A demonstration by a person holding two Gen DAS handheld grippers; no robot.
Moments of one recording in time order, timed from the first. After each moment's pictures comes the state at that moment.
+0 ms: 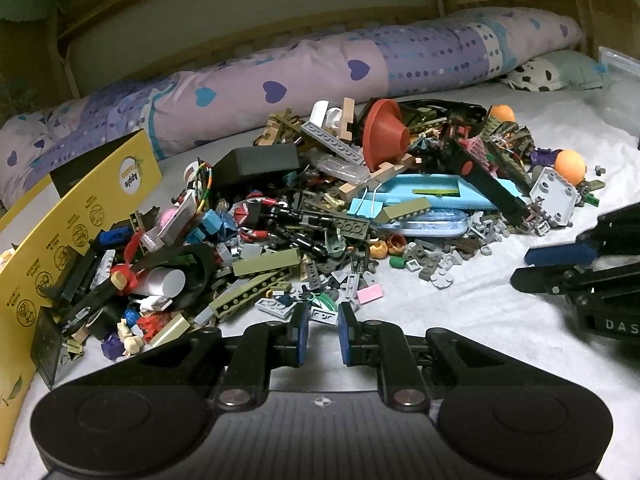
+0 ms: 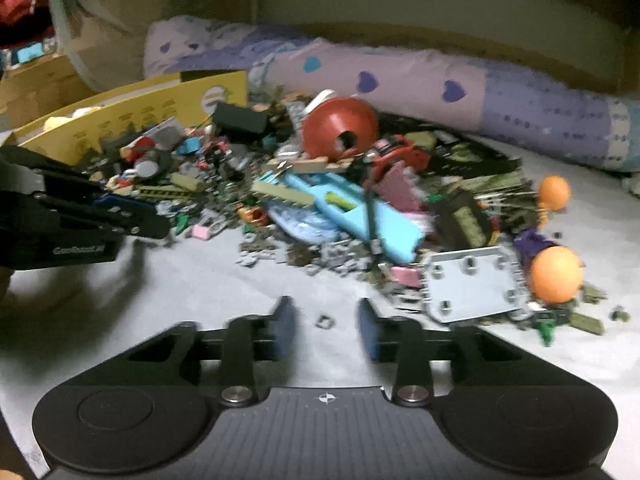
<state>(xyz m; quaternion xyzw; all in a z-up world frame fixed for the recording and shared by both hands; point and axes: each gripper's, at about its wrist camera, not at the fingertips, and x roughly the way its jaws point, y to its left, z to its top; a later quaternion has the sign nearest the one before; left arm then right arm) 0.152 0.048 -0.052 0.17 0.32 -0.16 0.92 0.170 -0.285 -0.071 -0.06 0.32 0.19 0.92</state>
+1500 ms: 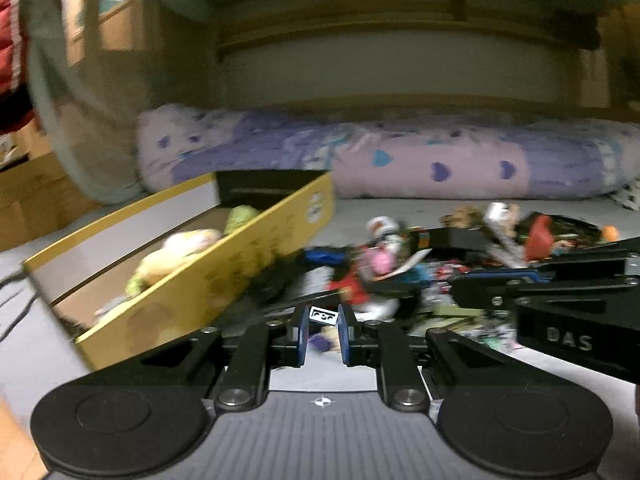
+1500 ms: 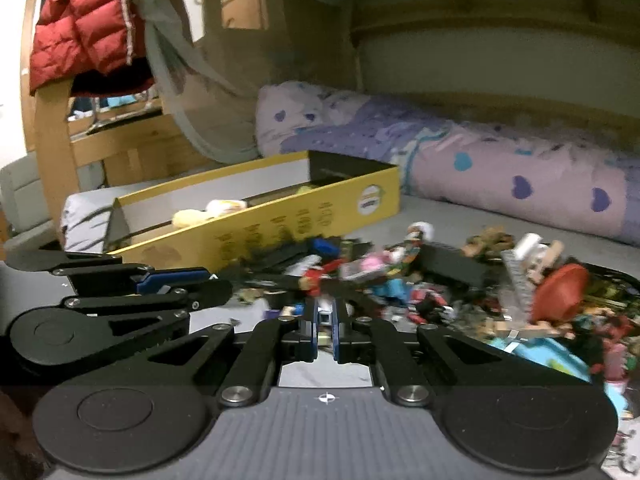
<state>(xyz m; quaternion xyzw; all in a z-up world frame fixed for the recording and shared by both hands) 0.093 0.180 0.022 0.06 0.23 0.02 0.97 0.164 -0.139 0.013 -0.02 0.23 0.33 0.91</state>
